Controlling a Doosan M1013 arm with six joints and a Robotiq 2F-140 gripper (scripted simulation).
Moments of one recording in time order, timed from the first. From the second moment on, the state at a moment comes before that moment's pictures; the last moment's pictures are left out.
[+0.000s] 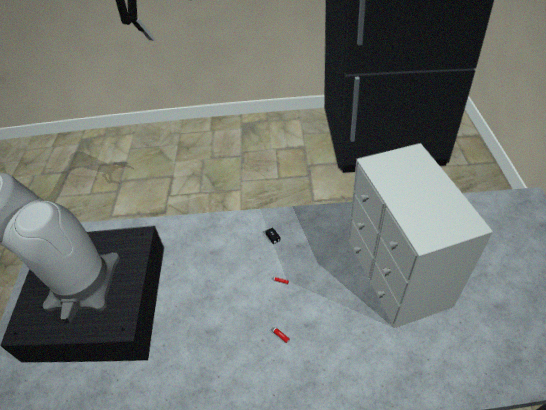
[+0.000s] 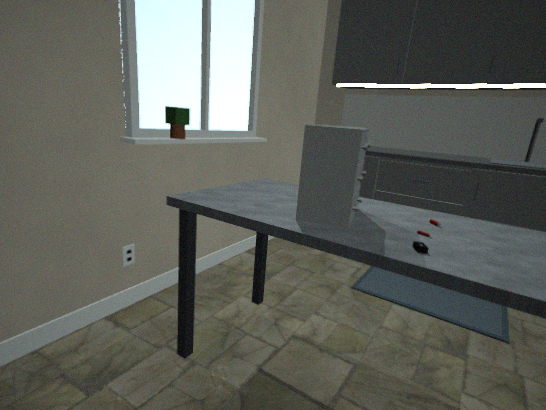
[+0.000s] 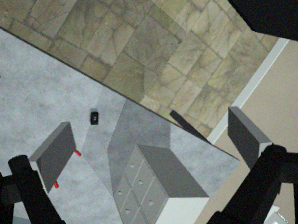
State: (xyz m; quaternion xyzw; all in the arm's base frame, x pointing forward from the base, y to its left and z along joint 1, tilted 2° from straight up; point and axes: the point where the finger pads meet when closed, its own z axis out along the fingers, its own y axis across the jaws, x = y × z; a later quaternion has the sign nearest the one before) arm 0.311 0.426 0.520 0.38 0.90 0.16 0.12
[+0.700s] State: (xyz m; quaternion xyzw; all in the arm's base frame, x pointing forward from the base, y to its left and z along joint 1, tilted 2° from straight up) arm 0.479 0.264 0.395 0.55 0.83 0.05 0.07
